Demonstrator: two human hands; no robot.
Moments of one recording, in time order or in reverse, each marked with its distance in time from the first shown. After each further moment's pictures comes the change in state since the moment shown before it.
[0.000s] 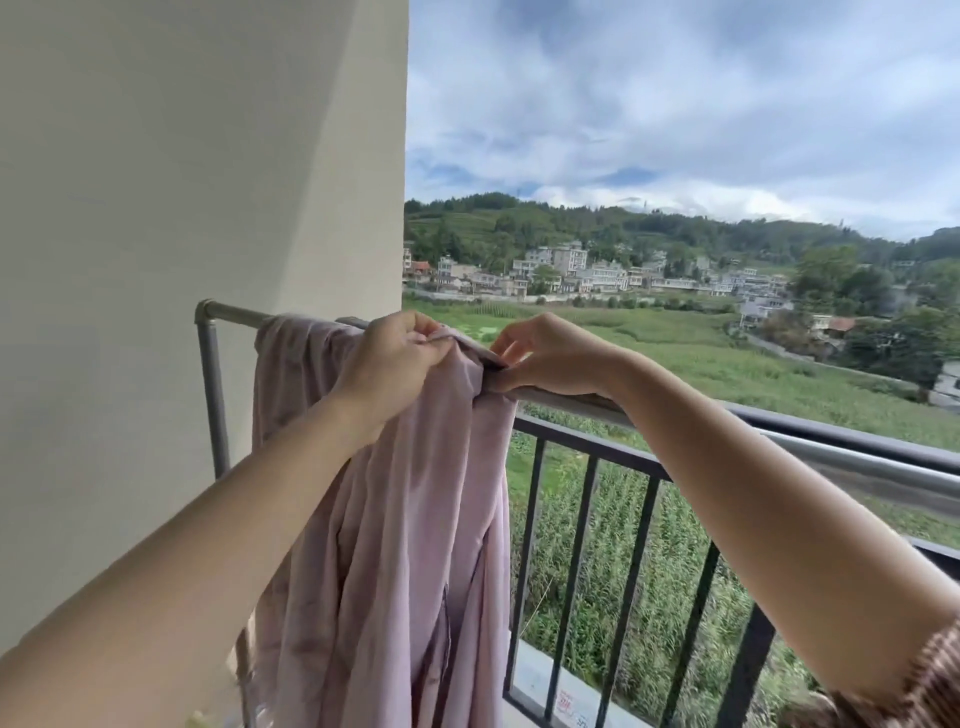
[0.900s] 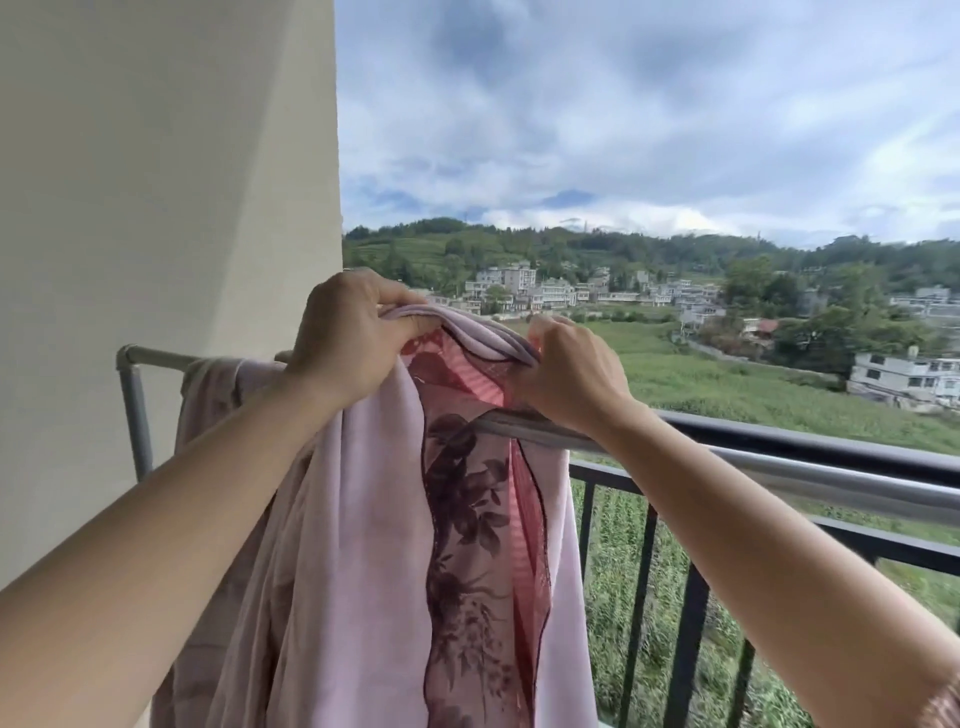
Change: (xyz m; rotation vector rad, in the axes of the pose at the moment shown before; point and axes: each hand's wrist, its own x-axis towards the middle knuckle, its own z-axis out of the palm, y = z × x) left_hand -0.017 0.098 0.021 0.371 0.138 0.448; right_hand -0.081 0.018 -0.039 -0.353 0.586 0.116
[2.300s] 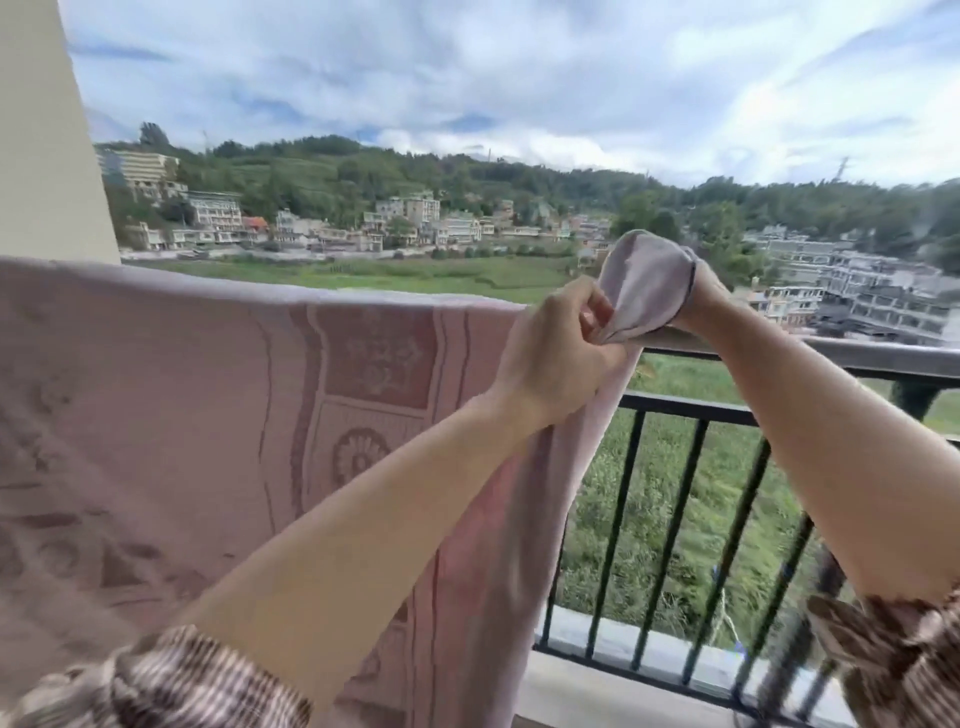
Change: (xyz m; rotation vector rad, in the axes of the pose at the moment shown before) left_hand -0.266 0.603 0.231 -0.510 -0.445 0.052; right_hand -0.326 0.410 -0.436 0.261 -0.092 0.574
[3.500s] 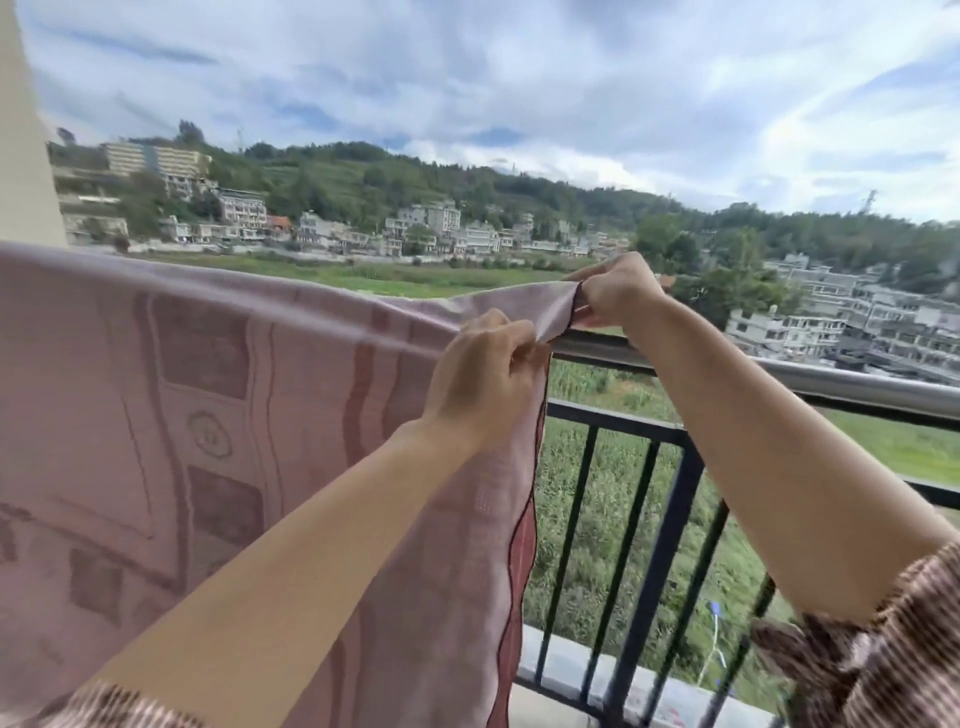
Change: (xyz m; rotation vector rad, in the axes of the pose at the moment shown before) left_hand 0.012 0.168 0.287 0.263 0.166 0.014; right_hand -0.004 0.206 -0.237 0.290 -0.069 0.154
